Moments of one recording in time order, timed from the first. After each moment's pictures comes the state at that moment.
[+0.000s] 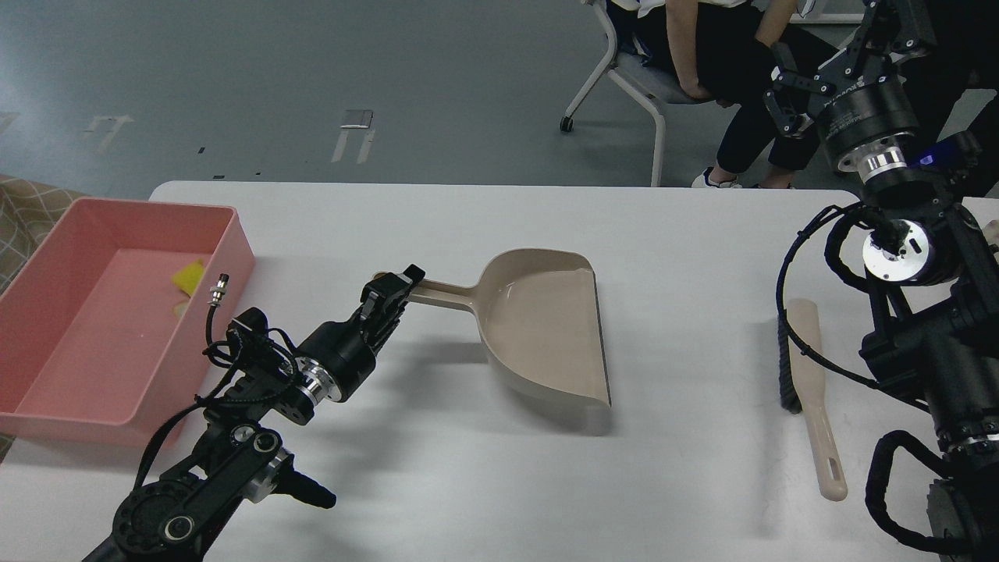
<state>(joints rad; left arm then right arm) -0.10 0.22 -1.06 -1.34 1.30 -0.03 -0.16 0.73 -0.08 1.55 0.82 -0.81 0.36 0.16</state>
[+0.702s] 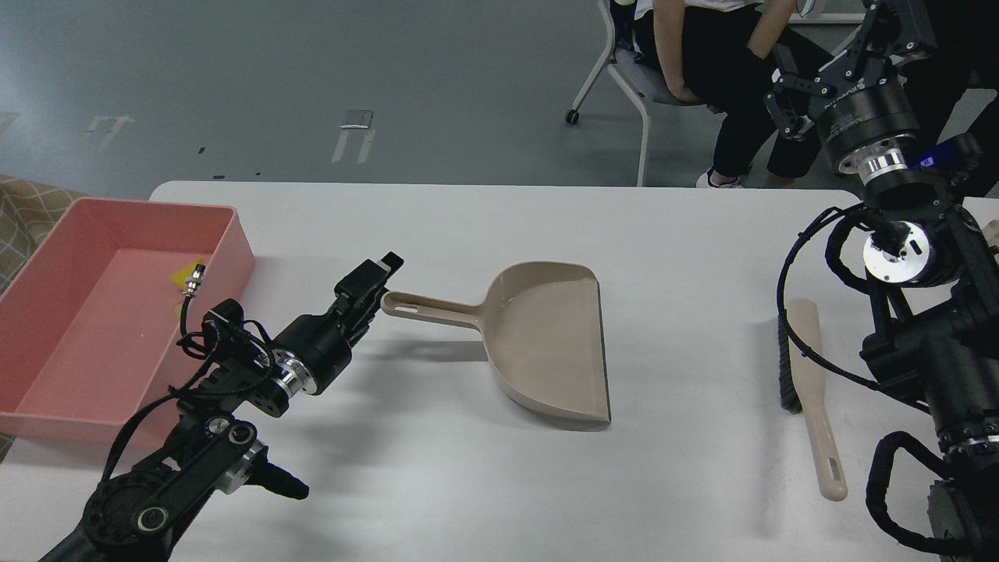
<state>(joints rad) -0.11 0.33 -1.07 -1.34 1.29 -0.03 -0.16 0.73 -0.08 1.55 0.82 -0.81 0.36 0.16</state>
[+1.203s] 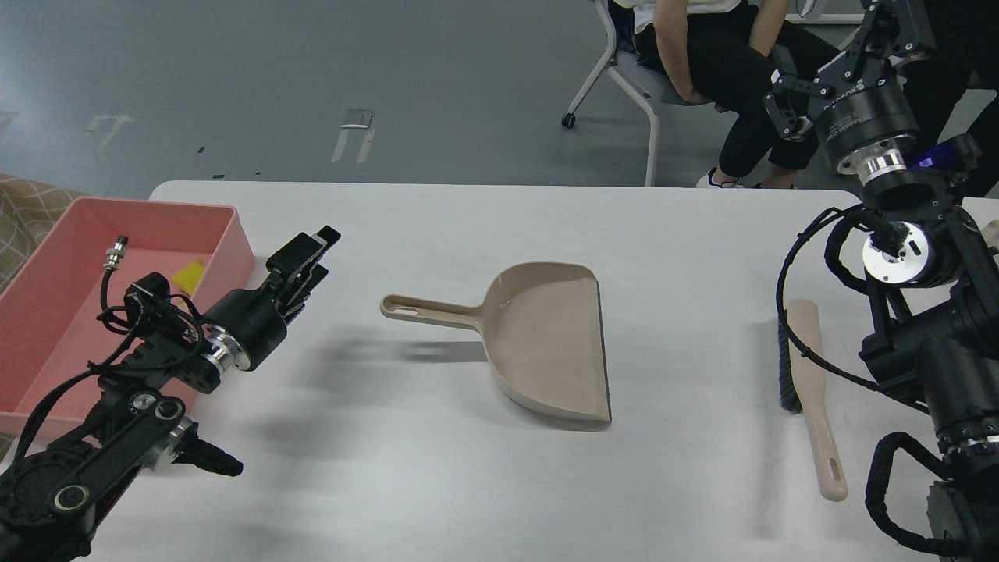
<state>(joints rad) -0.14 0.52 -1.10 -1.38 1.17 -0.03 -0.16 0.72 -0.08 1.55 0.82 -0.81 0.36 0.16</state>
